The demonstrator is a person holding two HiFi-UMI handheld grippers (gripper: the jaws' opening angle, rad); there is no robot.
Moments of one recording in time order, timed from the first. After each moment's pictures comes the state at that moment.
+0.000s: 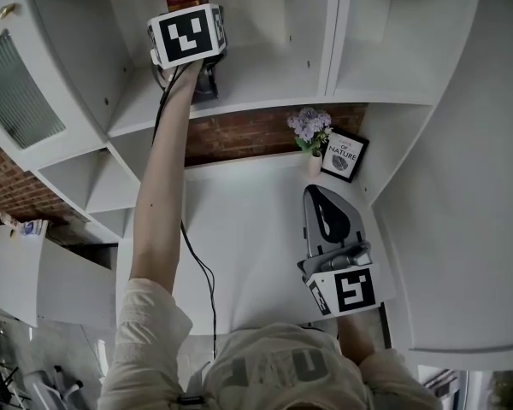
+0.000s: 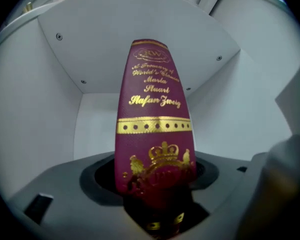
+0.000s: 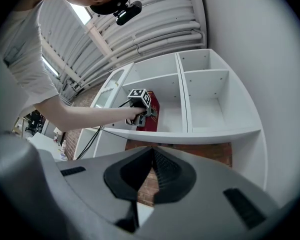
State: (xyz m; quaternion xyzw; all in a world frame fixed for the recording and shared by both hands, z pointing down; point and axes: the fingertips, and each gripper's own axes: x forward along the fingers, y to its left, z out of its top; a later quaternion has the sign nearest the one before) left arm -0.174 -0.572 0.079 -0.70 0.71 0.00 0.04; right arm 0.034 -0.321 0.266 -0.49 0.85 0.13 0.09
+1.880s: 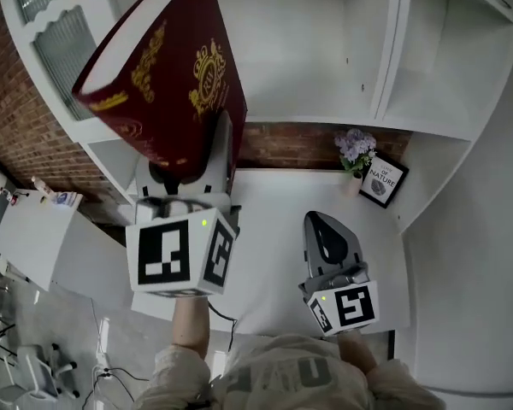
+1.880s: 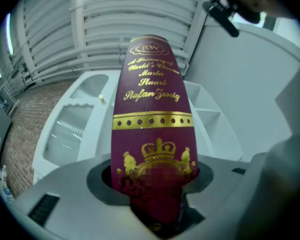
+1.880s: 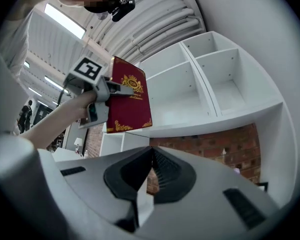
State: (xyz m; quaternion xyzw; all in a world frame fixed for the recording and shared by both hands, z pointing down) left arm -0.183 -0.298 0.108 -0.68 0.70 0.12 0.17; right arm -0.025 -0.300 0.285 -0.40 0.91 0.07 0.10
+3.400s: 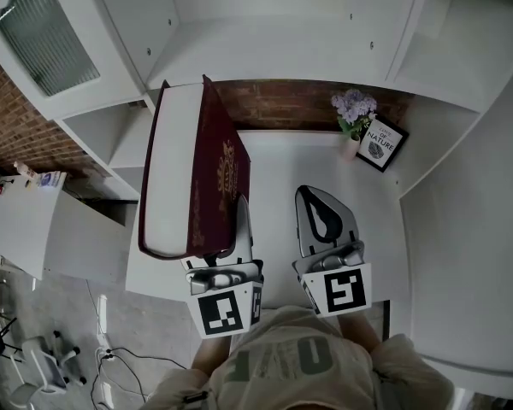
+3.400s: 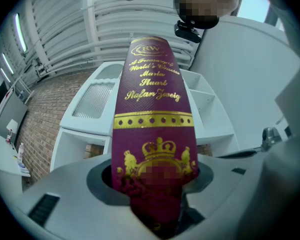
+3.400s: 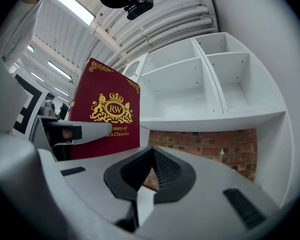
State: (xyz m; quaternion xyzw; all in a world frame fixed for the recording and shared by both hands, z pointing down) left arm -0.178 -0.249 0.287 -0.66 0.74 0.11 0.10; right arm -0.054 -0.296 0.303 -0.41 0.90 0.09 0.05
